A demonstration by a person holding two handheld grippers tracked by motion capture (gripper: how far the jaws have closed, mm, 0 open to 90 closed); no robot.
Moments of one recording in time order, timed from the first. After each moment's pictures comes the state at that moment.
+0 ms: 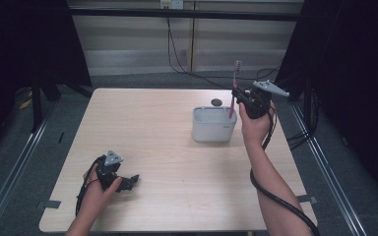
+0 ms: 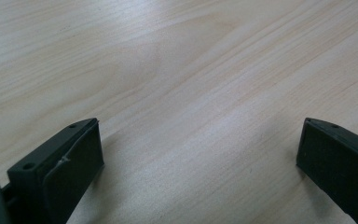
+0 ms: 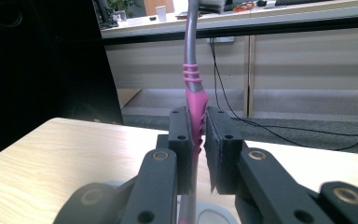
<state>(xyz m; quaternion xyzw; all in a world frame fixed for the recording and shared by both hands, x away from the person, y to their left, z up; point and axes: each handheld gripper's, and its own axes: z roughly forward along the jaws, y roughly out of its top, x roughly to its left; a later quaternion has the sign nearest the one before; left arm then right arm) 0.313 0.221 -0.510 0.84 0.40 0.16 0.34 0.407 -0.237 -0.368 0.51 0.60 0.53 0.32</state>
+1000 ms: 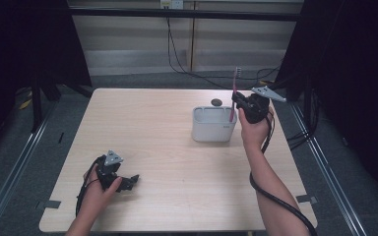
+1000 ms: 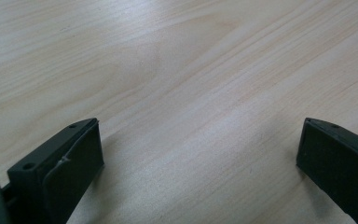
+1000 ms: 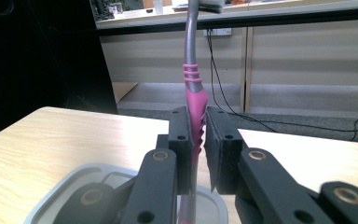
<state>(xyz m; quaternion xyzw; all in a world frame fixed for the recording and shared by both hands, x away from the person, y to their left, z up) 0.313 0.221 -0.510 0.84 0.40 0.16 0.34 0.411 -0.242 -0.394 0.52 0.60 0.52 0.32</state>
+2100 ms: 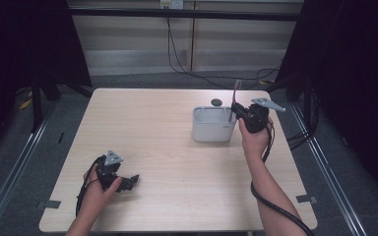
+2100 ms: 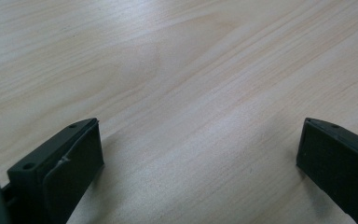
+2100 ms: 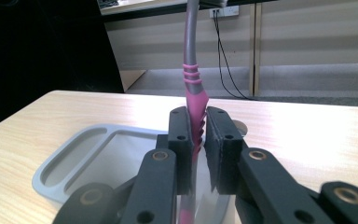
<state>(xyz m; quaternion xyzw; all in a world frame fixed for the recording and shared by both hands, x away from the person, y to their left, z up) 0.313 0.221 -0.510 0.84 0.40 0.16 0.34 0.396 -0.245 -0.420 0.53 0.61 0.52 0.28</state>
